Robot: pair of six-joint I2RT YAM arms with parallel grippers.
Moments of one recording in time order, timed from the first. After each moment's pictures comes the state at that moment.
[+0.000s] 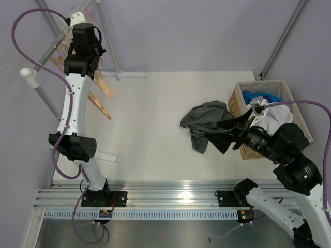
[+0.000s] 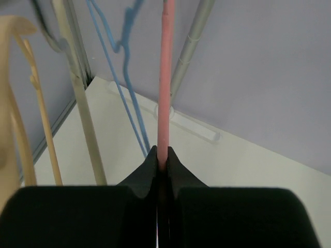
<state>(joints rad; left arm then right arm) -0.11 1.83 2.25 -0.72 -0.40 -0.33 0.57 0.63 1.19 -0.59 -0.33 0.42</state>
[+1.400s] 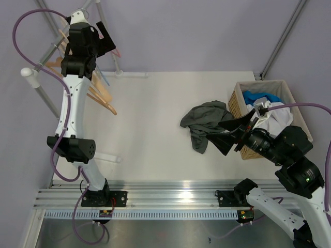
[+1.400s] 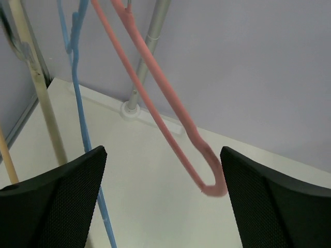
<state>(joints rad) -0.09 1.81 2.26 -0.71 -0.22 -0.38 0.57 0.60 1.18 -0.57 -0.33 0.42</state>
